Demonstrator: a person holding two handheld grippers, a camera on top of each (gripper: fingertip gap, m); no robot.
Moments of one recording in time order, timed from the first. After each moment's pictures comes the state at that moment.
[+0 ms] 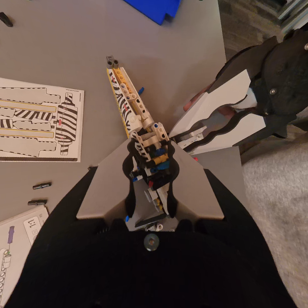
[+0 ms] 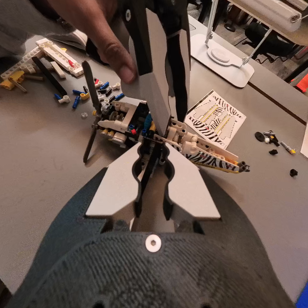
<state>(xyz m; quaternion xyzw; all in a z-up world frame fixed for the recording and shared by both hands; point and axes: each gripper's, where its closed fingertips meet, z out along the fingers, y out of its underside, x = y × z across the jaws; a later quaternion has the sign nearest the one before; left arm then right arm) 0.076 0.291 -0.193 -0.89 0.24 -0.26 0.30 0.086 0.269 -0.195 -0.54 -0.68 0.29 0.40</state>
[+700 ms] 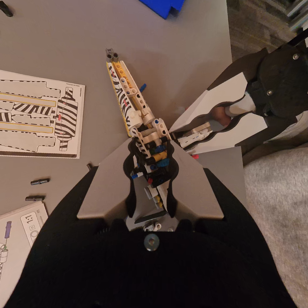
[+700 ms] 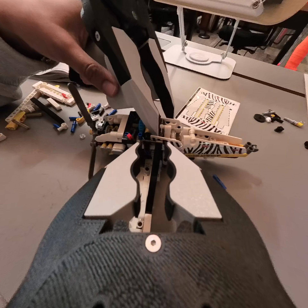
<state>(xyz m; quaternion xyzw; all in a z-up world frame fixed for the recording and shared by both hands) 0.076 0.290 -0.197 -0.90 0.23 -0.25 0.29 0.086 0.273 -0.193 -0.60 -0.58 0.36 0.42</state>
